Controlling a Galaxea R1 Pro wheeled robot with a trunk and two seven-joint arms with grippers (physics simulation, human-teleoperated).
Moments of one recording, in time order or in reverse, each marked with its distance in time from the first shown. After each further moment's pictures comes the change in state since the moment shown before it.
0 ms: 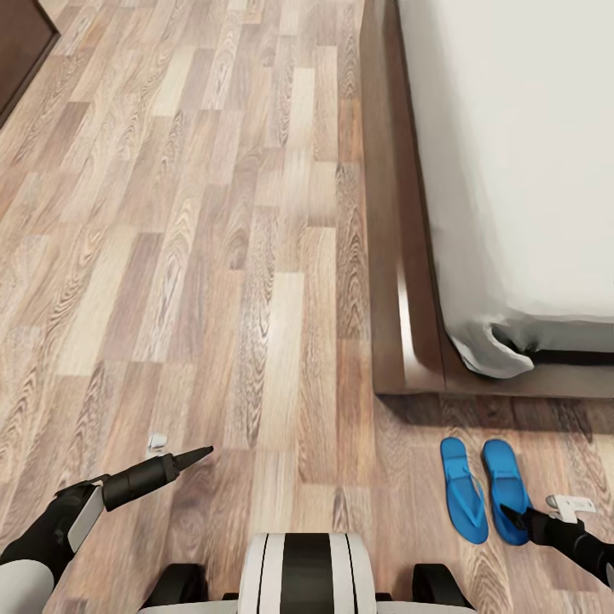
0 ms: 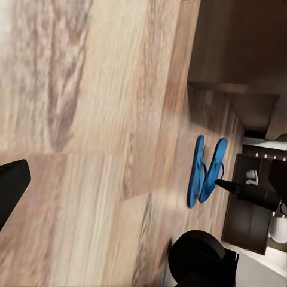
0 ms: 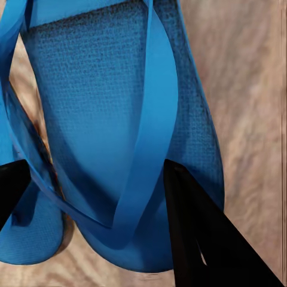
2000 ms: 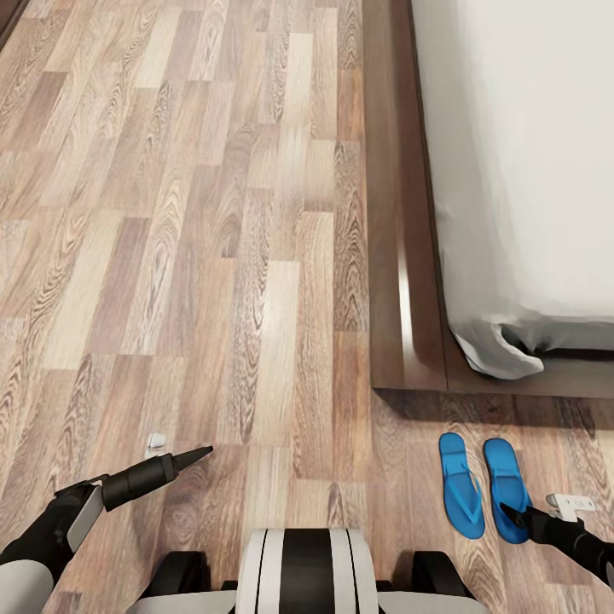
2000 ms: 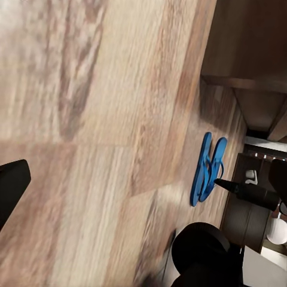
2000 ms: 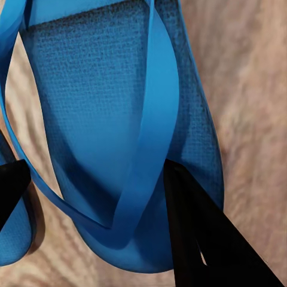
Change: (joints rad) left arm 0.001 0.001 0.002 -0.002 0.001 0.000 -0.005; right arm -0.001 -0.001 0.001 -0.003 -0.006 0.000 0.001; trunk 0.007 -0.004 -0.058
